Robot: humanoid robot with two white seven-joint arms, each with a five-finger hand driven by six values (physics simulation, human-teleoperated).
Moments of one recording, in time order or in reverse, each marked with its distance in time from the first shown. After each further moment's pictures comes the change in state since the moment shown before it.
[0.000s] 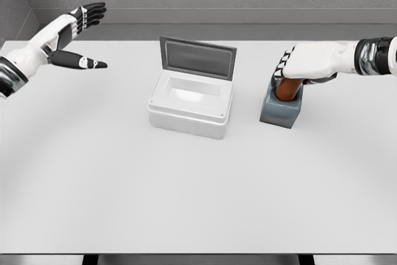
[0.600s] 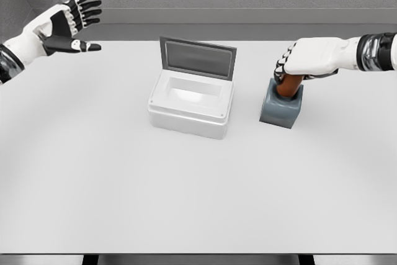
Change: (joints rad) left arm -0.100 -0.086 0.064 0.215 0.233 0.204 -0.193; right arm -0.014 -0.005 -0.005 -0.013 0.011 -0.003 0.001
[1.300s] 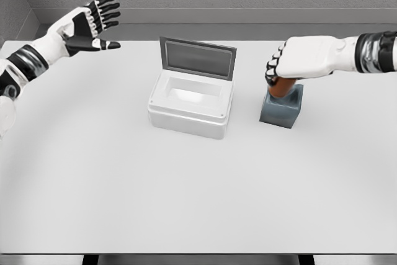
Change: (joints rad) left arm -0.049 -0.114 -0.009 0.116 -0.005 0.017 -0.003; right arm -0.009 -0.036 -0.008 -0.151 -0.004 0.000 0.000
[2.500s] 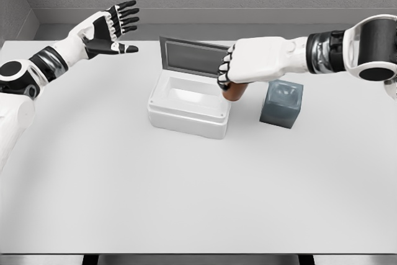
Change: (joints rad) left arm -0.028 -0.061 -0.044 0.033 -0.004 -0.003 0.000; right arm -0.032 0.167 0.012 -0.039 0.010 0.000 0.000
